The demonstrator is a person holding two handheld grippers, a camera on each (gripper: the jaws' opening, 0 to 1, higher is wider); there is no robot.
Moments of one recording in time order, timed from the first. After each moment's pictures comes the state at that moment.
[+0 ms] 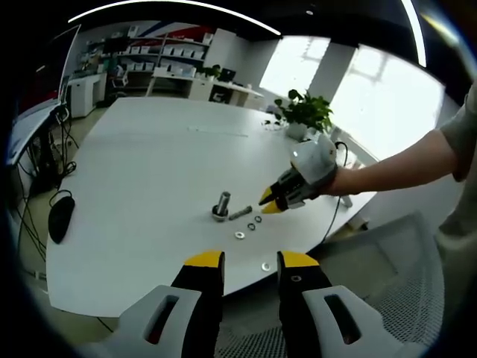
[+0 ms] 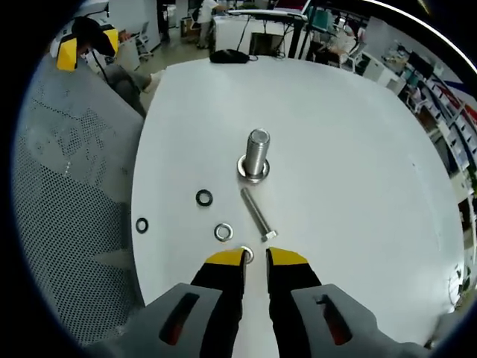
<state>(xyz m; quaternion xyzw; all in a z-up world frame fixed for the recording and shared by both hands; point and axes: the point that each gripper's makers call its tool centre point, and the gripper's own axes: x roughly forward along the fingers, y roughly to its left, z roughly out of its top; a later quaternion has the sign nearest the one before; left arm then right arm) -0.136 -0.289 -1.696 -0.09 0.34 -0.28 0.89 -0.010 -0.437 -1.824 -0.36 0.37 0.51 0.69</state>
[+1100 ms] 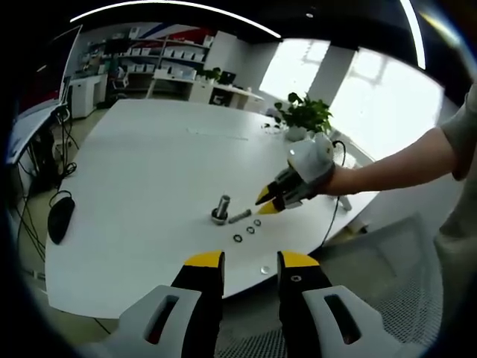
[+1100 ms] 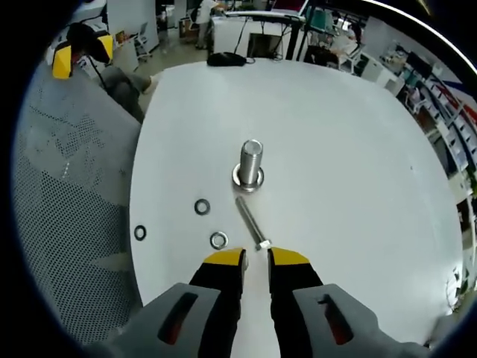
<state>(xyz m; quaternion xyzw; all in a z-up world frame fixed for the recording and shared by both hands) -0.133 -0.289 -1.693 -0.10 0.33 -0.28 0.90 -0.002 -0.419 -1.821 -0.36 0.37 0.52 0.68</state>
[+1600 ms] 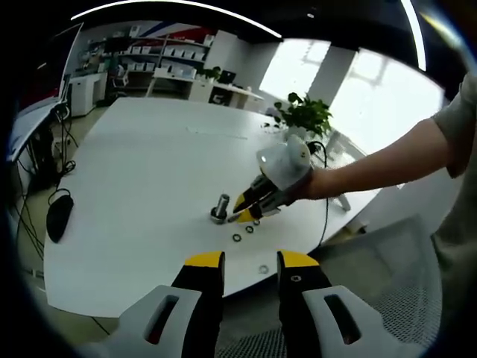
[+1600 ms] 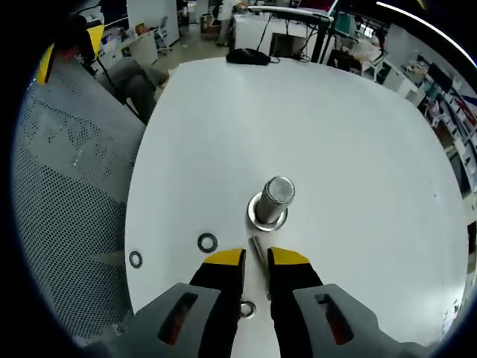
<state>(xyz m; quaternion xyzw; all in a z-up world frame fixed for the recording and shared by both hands) -0.134 -0.289 -1.694 -0.10 0.34 -0.28 0.89 -0.002 -0.375 -1.843 -0.38 0.36 0.56 0.64</state>
